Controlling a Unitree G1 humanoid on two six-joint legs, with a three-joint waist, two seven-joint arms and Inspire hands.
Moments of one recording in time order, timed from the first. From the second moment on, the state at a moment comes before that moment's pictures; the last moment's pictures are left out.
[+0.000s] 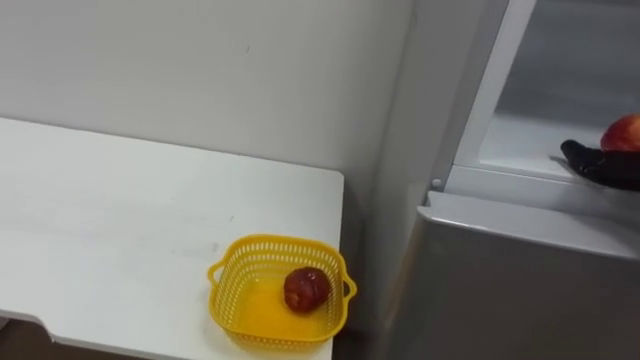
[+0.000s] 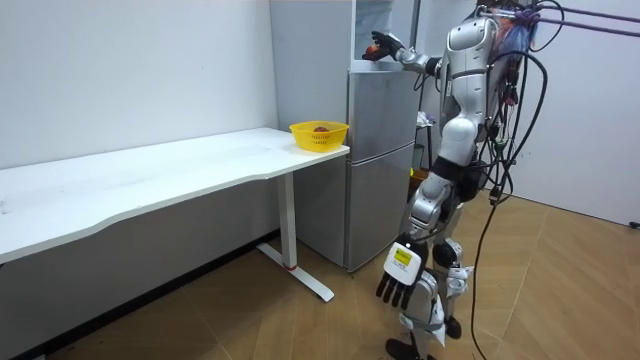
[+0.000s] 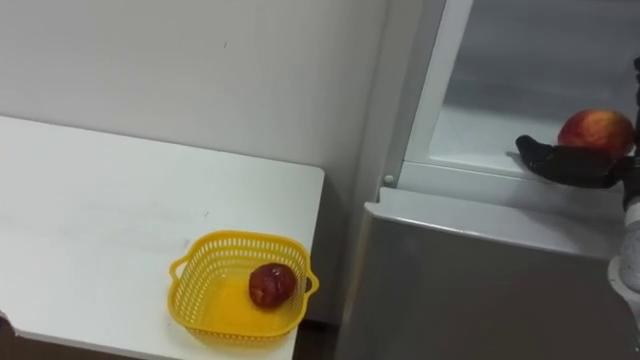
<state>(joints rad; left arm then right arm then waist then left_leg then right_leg) 0.21 0.32 0.08 1.08 0.17 0.12 -0.01 -0.63 -0.73 -0.05 0.55 -0.07 0.02 -0.37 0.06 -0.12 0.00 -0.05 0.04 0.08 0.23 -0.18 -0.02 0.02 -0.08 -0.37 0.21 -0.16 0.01</state>
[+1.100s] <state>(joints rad) 0.21 0.34 0.08 1.08 0.17 0.17 -0.01 -0.71 -0.78 0.02 0.73 0.04 0.07 -0.12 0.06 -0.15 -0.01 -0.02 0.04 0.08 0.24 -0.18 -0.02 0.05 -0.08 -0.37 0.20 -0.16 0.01</state>
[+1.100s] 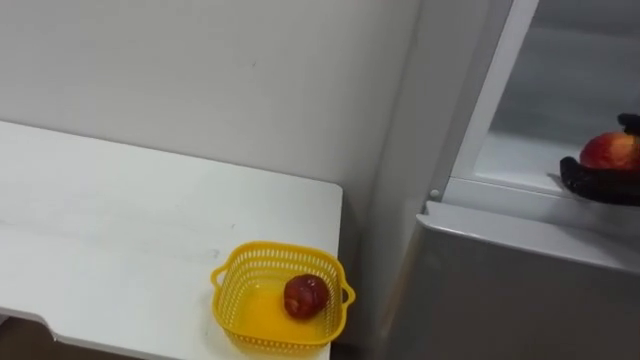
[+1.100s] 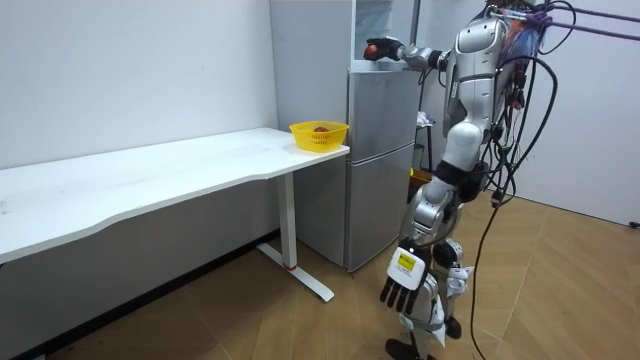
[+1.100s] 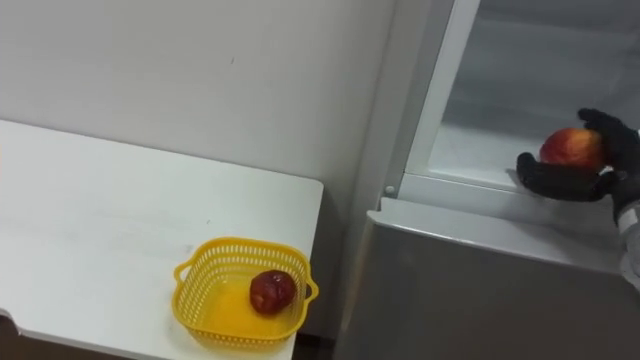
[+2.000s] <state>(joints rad) 0.17 0.34 0.08 1.09 0.17 0.18 -0.01 -0.77 -0.81 0.09 0.77 0.01 0.10 -0.13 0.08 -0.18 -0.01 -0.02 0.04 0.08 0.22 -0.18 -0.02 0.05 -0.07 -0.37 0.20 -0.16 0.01</state>
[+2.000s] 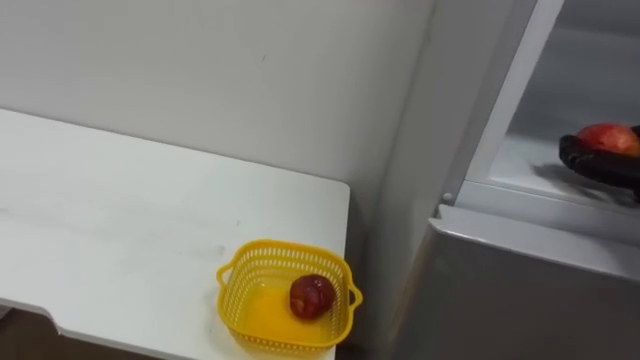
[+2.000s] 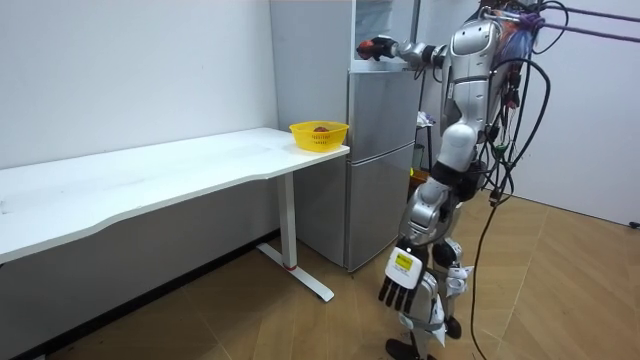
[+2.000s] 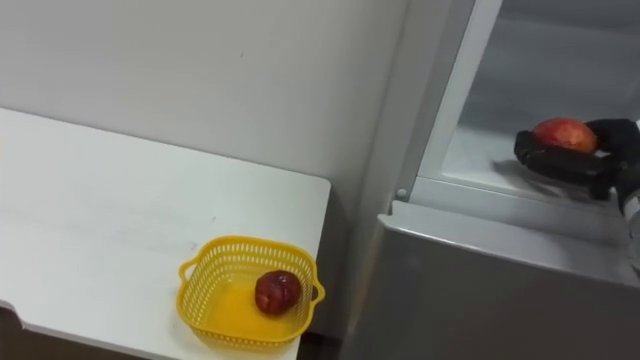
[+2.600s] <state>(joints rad) 0.17 0.34 0.08 1.09 0.17 0.14 0.04 -0.59 -0.78 0.09 0.30 -0.05 0.12 -0.21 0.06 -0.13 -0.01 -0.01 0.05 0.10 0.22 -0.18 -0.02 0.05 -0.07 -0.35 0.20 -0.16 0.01</state>
